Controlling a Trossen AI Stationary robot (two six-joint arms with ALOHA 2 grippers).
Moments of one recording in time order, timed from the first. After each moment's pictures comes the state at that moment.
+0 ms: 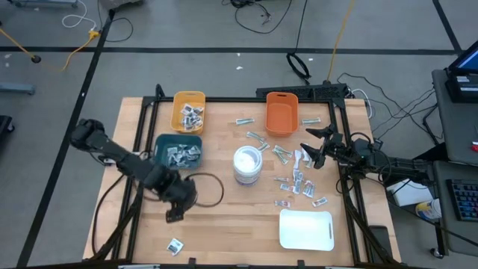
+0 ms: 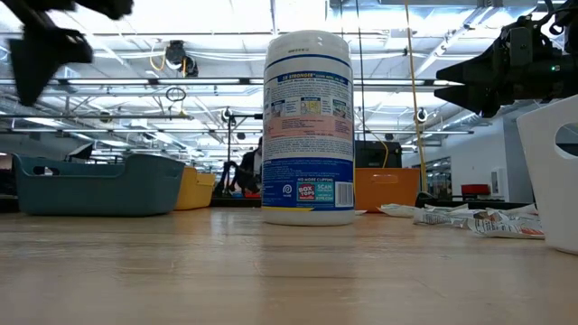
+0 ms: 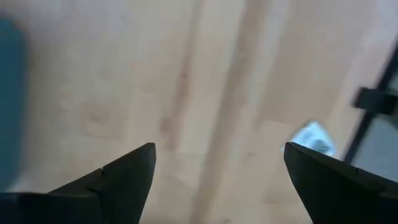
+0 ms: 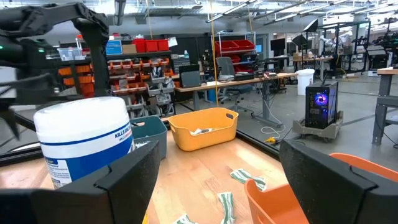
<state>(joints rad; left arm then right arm) -0.51 1.43 1.12 -1.12 0.12 -0.75 -0.13 0.02 0.02 0.13 0.26 0.08</state>
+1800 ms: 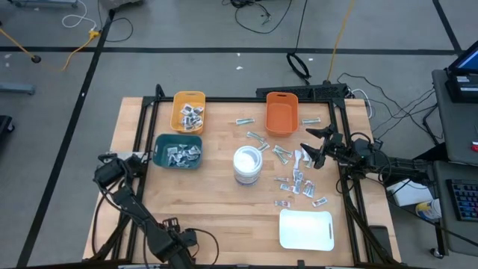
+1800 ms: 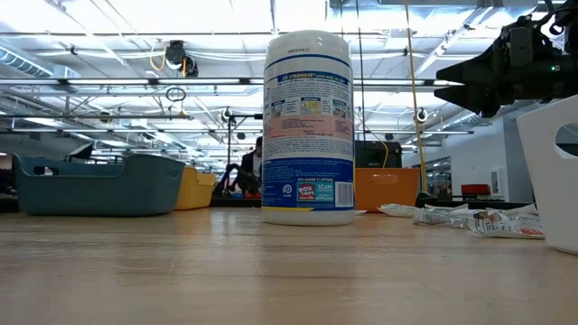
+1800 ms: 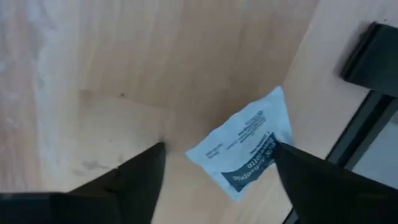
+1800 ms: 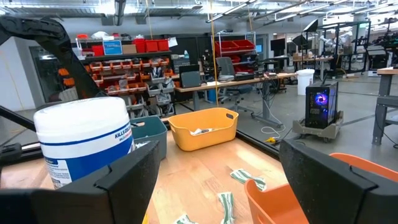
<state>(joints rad) -0.89 2.00 1.35 -0.92 0.15 -1.16 -0.13 0.02 0.02 0.13 0.26 0.08</state>
